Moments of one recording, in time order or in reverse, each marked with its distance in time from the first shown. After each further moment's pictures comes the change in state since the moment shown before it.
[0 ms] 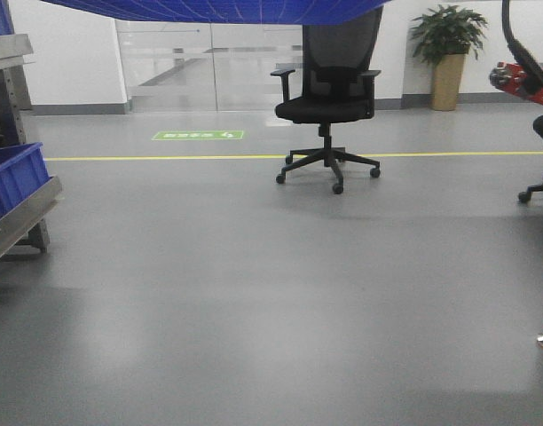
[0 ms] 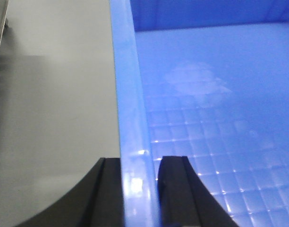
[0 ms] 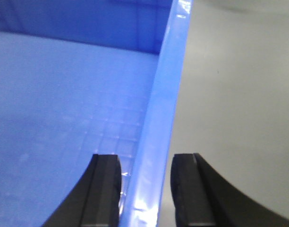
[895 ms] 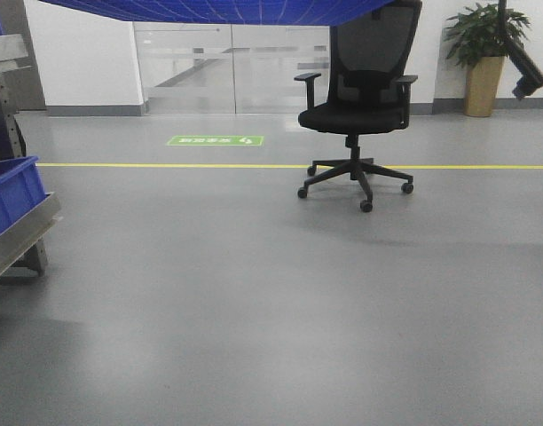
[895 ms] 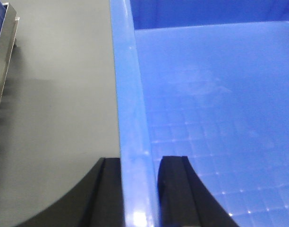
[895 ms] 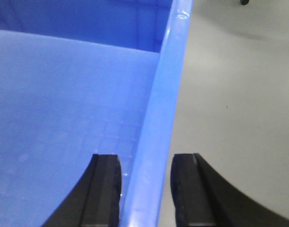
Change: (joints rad) left arm 0.000 0.000 0.000 0.000 0.000 0.000; right arm 0.000 0.000 0.000 0.000 0.000 0.000
